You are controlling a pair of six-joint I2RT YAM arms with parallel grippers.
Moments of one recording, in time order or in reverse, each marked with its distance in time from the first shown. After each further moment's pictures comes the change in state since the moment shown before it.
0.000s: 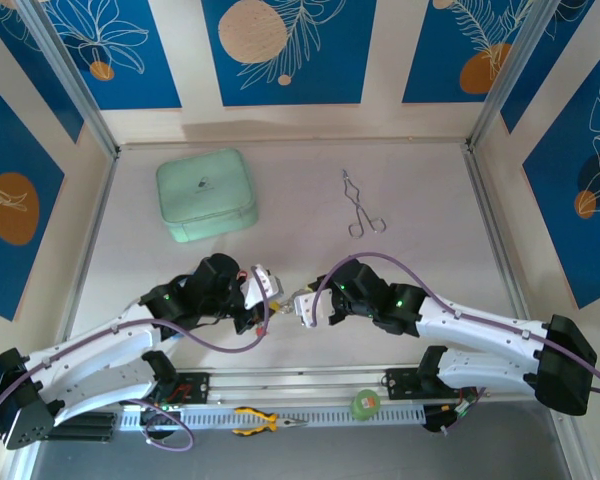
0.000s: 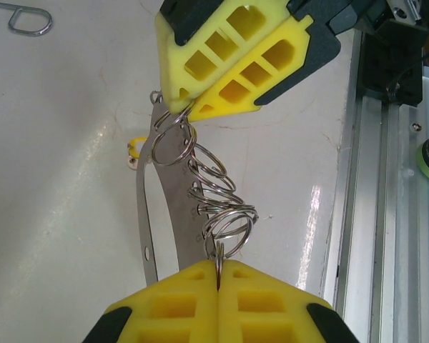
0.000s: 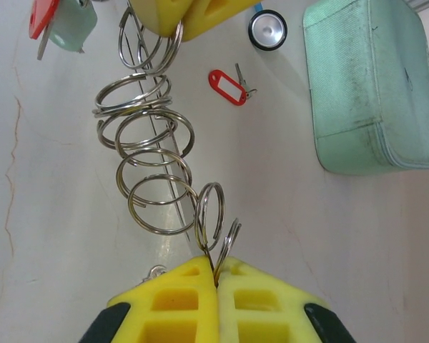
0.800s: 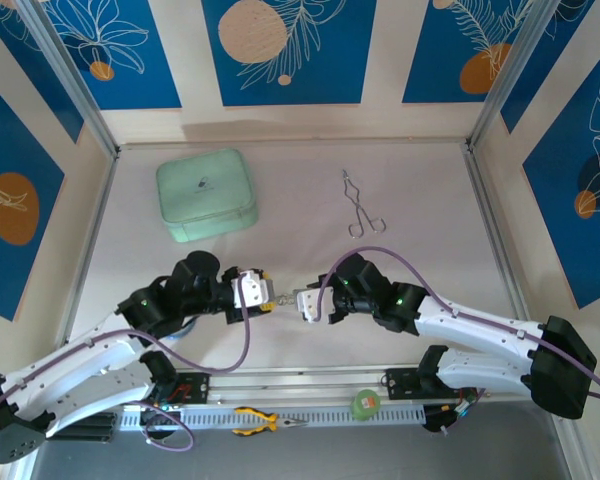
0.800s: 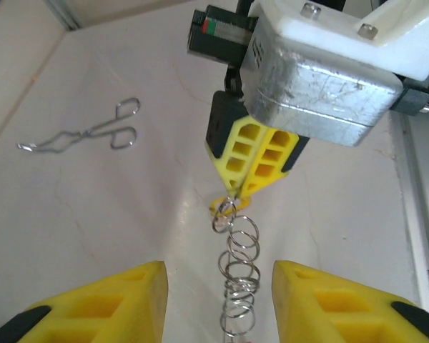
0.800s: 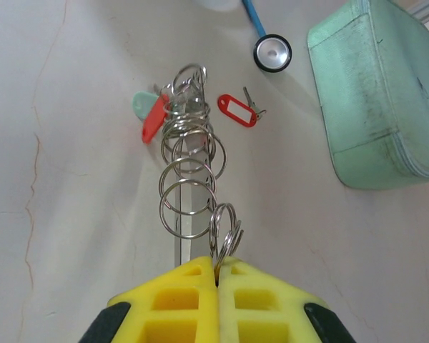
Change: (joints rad) left arm 0.008 -0.117 0.056 0.015 -0.082 0.368; right arm -0.057 0.005 -0.043 0.085 -0.139 0.047
